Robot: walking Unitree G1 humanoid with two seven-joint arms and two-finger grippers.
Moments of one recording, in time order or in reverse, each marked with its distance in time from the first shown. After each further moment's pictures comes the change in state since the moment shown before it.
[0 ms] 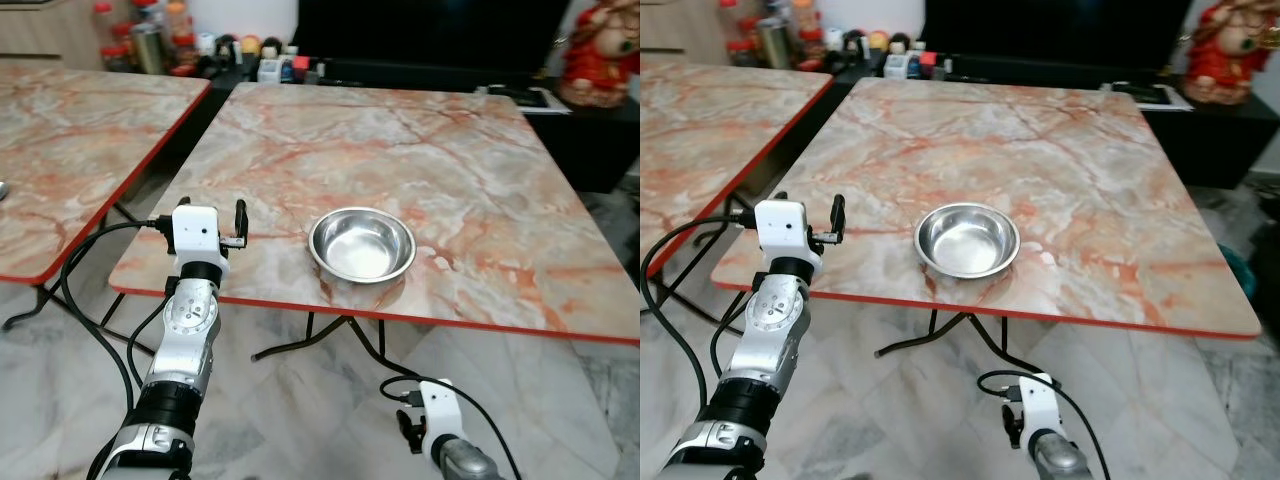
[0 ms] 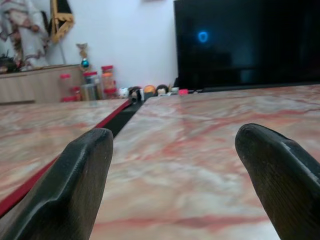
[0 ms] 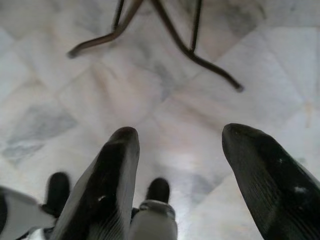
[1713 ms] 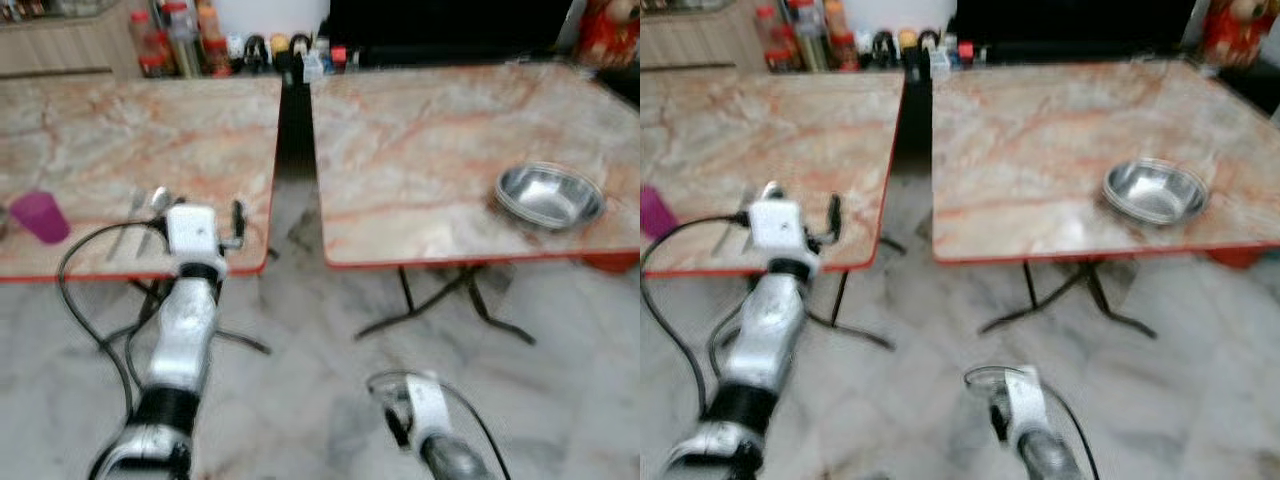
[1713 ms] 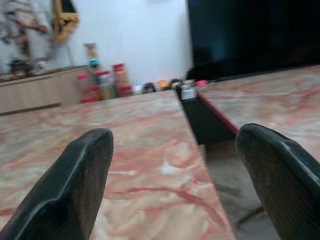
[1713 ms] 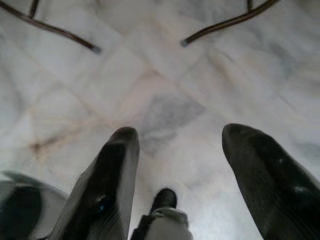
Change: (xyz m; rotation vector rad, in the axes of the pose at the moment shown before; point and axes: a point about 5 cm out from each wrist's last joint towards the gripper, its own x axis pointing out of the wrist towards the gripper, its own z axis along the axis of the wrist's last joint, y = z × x) left arm -0.003 -0.021 0.001 -0.022 0.000 -0.072; right arm 0.000 0.003 -0.001 -0.023 0.001 0.015
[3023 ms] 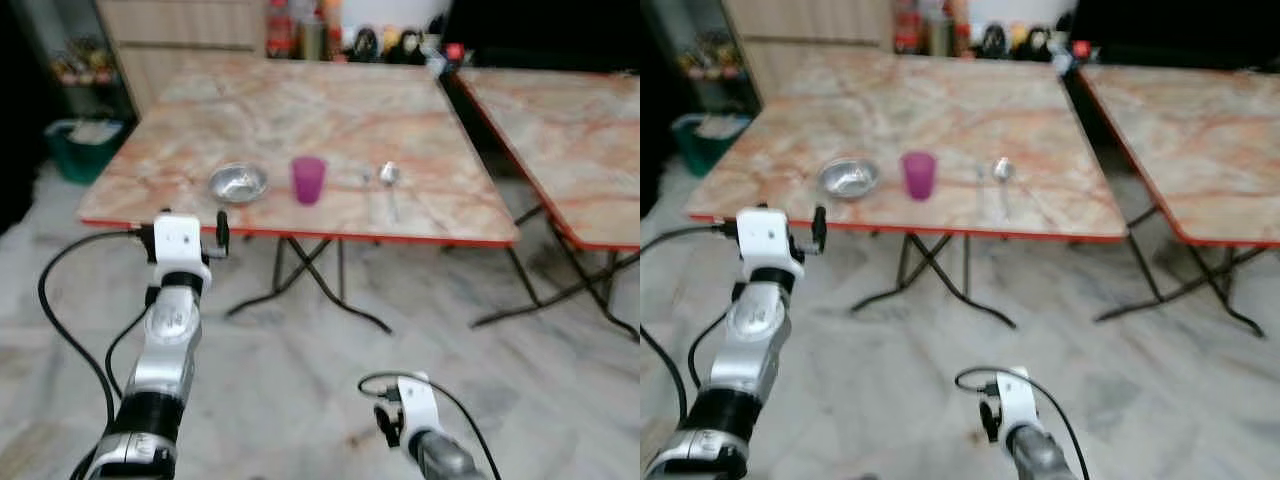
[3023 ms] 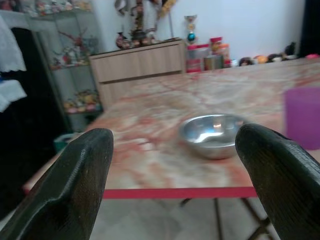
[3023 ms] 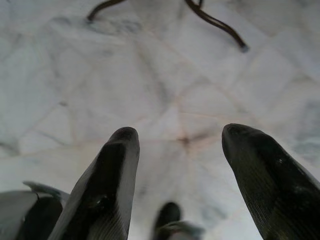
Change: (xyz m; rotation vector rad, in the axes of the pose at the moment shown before) left arm -0.004 0.030 -0.005 0.055 0.031 0.082; right arm 0.004 0.015 0.015 -0.011 -0.039 0.033
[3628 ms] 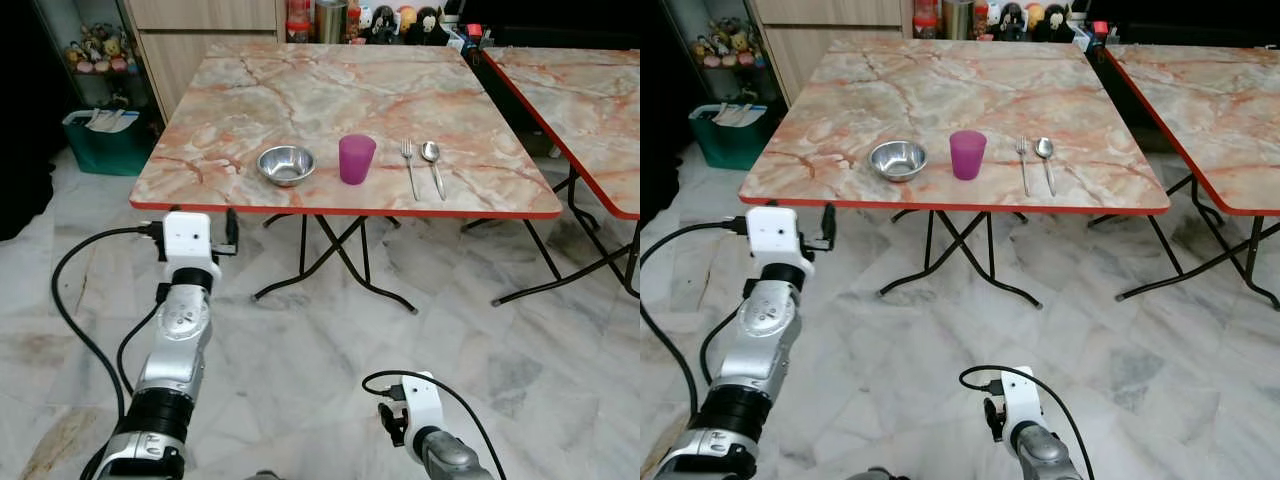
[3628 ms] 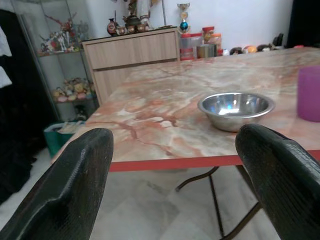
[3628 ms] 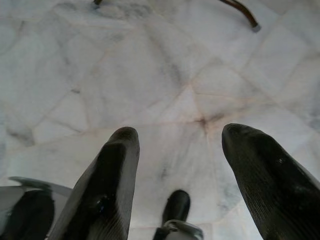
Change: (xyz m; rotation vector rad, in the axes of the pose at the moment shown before) left arm 0.001 -0.011 0.000 -0.038 0.014 -0.018; right arm -0.002 -0.008 -0.003 0.001 0.010 -0.018
